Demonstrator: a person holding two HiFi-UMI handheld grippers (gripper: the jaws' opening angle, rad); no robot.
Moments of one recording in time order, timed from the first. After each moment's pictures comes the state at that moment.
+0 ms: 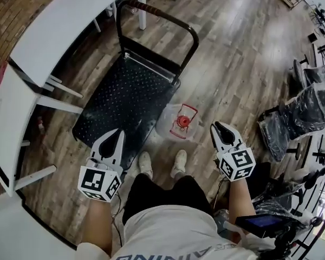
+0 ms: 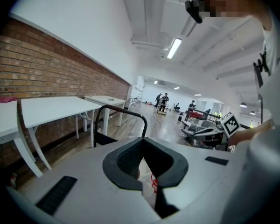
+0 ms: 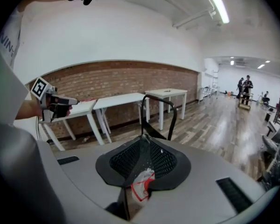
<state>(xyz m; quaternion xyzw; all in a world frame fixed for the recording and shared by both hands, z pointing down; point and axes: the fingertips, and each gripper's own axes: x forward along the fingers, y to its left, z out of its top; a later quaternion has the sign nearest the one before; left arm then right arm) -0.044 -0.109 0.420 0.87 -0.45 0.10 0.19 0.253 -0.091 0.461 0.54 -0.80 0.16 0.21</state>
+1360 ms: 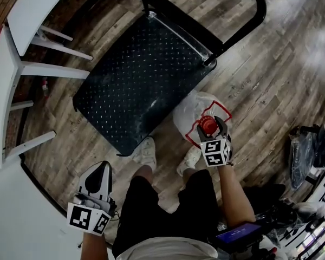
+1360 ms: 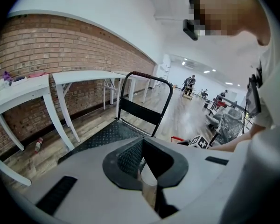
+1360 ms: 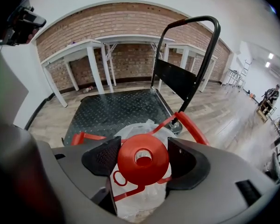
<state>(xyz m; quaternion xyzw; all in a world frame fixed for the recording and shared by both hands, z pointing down) -0.077 -0.052 0.585 0.75 -0.55 0.20 0.30 0.226 -0.138 0.857 0.41 -0.78 0.18 0.43</state>
